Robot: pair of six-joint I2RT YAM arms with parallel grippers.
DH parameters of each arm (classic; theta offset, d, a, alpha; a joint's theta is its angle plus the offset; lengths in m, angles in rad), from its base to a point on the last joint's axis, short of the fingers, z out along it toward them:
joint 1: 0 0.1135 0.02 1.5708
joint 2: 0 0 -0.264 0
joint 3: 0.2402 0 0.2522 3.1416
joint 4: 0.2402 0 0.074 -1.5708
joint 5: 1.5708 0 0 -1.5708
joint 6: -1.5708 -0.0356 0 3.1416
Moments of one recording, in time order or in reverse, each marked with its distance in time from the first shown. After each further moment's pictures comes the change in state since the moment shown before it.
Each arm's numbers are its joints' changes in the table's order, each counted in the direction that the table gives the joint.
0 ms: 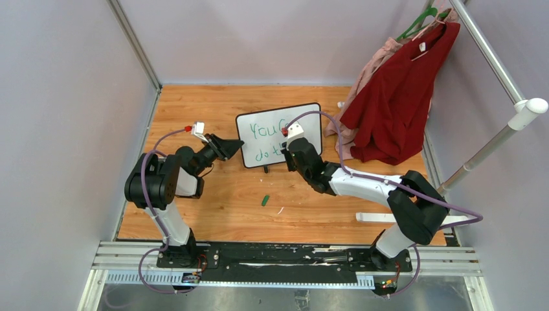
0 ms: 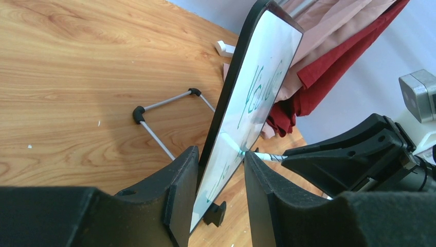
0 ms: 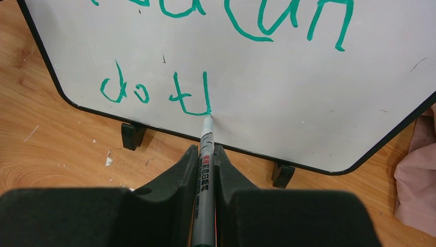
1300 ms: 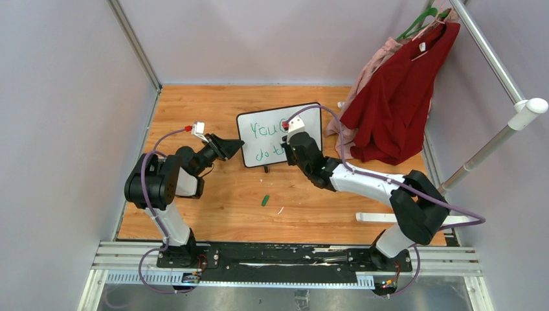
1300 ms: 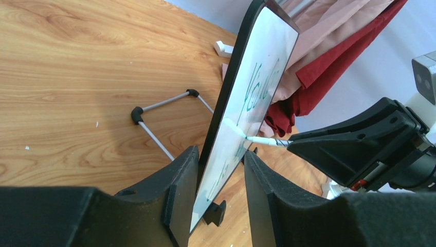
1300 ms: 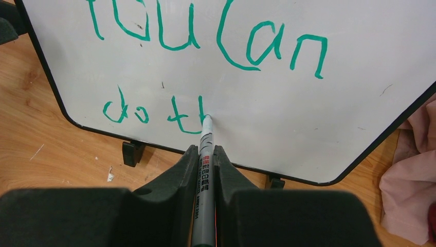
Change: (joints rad) left arm -0.004 0.005 -0.001 0.000 0.000 0.000; right arm -0.019 0.000 0.054 0.022 0.001 0.013
